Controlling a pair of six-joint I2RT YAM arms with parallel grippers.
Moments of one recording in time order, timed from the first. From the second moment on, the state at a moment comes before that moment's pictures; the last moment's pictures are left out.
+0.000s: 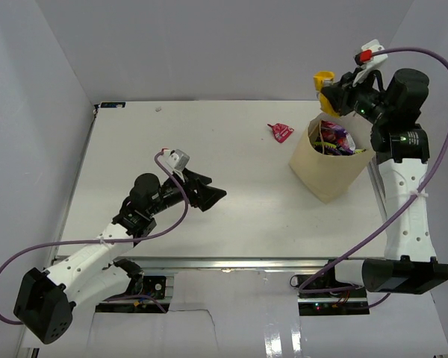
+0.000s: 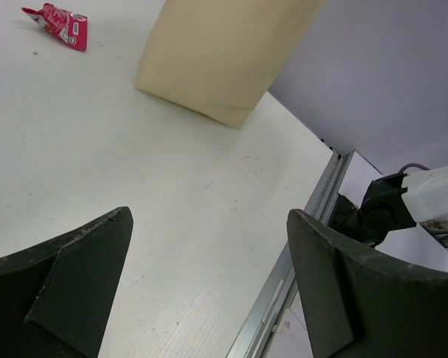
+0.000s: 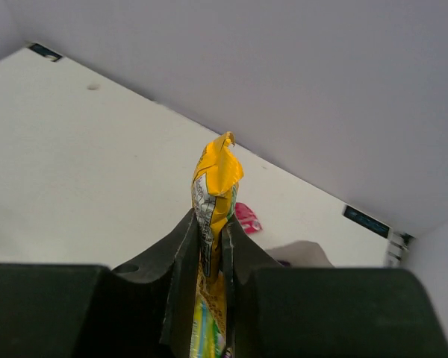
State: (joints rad) left arm -0.60 0.92 0.55 0.35 0.42 -0.44; right arm 0.01 1.29 1.64 -0.42 -0.59 -0.15
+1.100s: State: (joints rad) left arm -0.60 0.97 0.55 0.31 0.40 -0.47; right arm 0.51 1.66 2.08 -0.69 -0.25 -0.61
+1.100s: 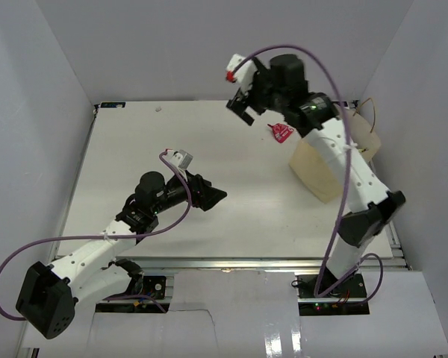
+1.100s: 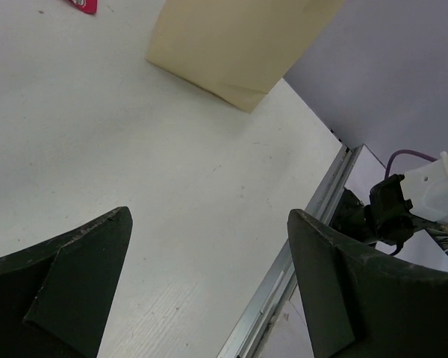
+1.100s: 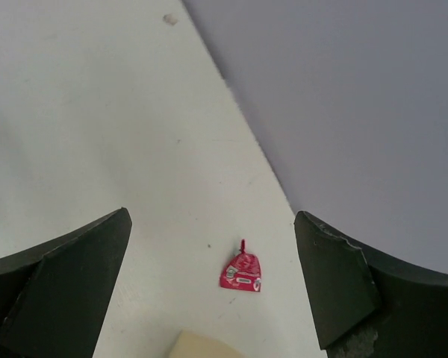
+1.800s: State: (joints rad) left arm -0.60 0.81 0.46 0.19 0.29 -0.56; right arm 0.46 2.43 2.26 -0.76 0.44 -0.54
